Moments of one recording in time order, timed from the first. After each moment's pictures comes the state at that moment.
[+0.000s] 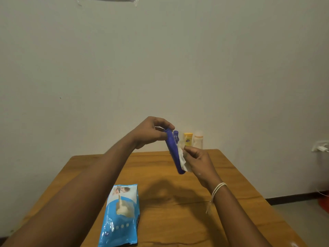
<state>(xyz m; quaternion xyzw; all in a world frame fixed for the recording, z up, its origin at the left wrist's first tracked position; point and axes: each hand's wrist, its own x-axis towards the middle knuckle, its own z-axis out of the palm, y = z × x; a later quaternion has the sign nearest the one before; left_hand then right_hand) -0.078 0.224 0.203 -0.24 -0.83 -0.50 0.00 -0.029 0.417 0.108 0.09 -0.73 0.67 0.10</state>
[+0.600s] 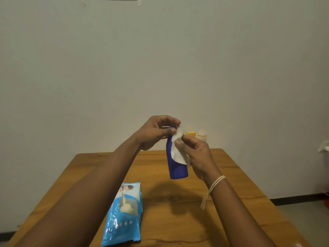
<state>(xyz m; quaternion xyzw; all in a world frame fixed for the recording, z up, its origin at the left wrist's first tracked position) -0.079 0.225 0.192 -0.28 -0.72 -0.64 -0.02 -0.020 0.399 0.137 0.12 -0.65 0.75 0.07</state>
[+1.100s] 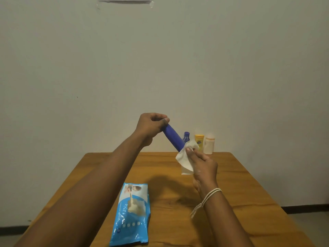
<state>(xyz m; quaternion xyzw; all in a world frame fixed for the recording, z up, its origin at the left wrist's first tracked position) -0.090 0.204 0.200 -0.04 -0.73 -0.67 0.13 -0.033 0.370 0.100 -0.13 -0.56 0.81 0.15</state>
